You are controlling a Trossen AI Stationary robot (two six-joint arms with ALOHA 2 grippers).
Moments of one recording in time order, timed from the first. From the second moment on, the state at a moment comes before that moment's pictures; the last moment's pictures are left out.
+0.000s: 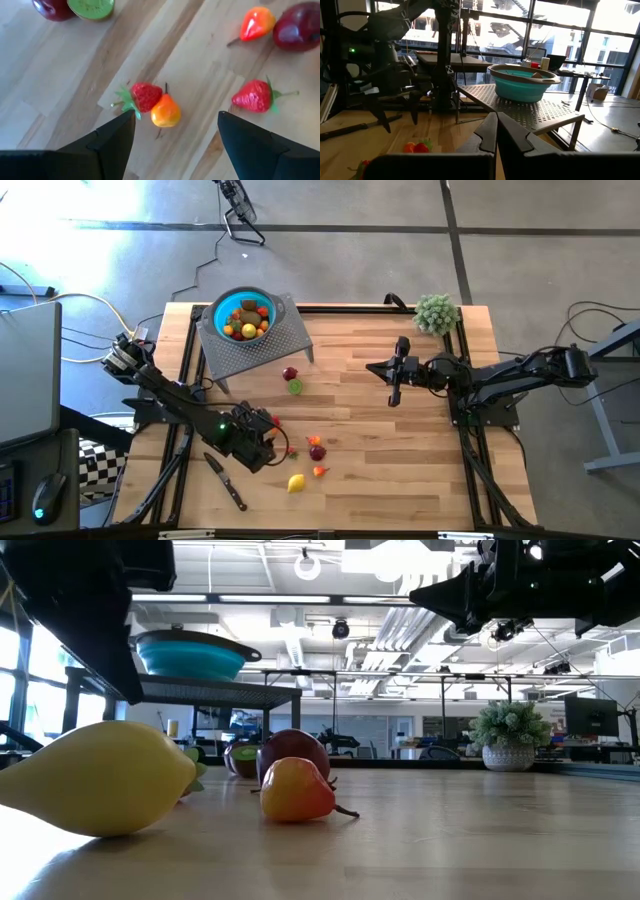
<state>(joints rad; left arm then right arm) -0.58 1.49 0.96 -0.76 -0.53 -1.07 -0.08 1.07 0.27 0.91 0.08 -0.10</state>
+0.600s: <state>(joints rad) -0.58 1.57 0.96 -0.75 -0.55 -1.09 -0.08 1.07 0.27 0.91 0.08 -0.10</state>
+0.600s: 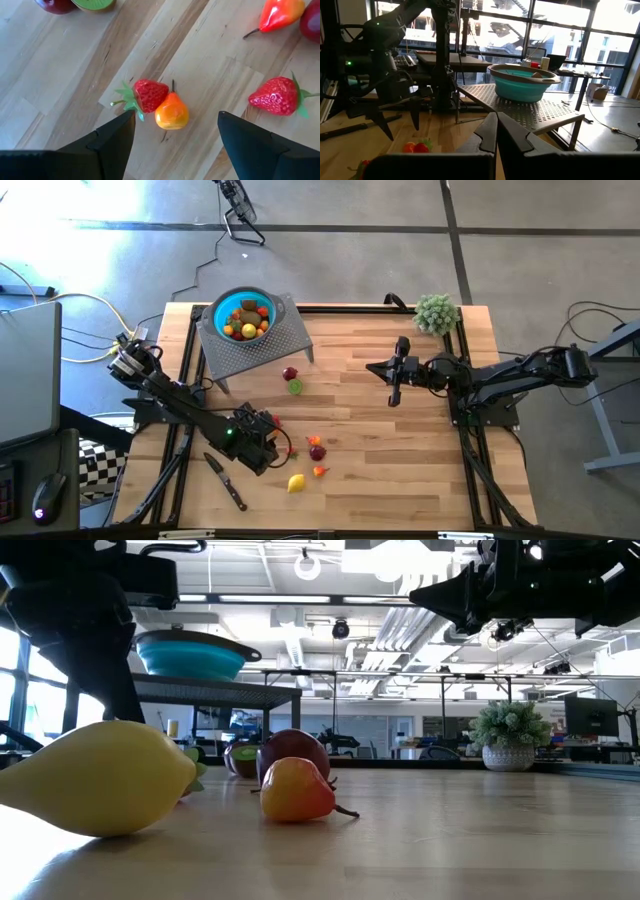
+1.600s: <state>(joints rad) -0.58 1.57 0.96 -0.72 -0.55 -1.10 -0.08 1.07 0.27 0.91 0.08 -0.10</state>
